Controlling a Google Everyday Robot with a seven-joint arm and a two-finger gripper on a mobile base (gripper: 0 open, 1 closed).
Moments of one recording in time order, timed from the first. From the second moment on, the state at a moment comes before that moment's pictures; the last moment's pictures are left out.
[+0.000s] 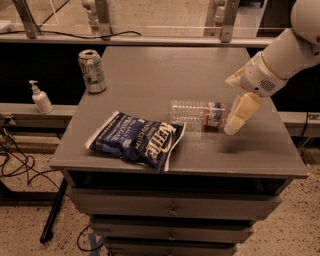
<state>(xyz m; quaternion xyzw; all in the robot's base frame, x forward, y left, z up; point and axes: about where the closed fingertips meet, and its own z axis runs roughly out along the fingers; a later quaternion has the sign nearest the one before) 0.573 -0.183 0.866 -0.60 0.76 0.11 0.23</state>
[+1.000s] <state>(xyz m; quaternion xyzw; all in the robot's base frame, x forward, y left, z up) 0.551 -0.324 0.986 -0.47 0.80 0.01 0.37</state>
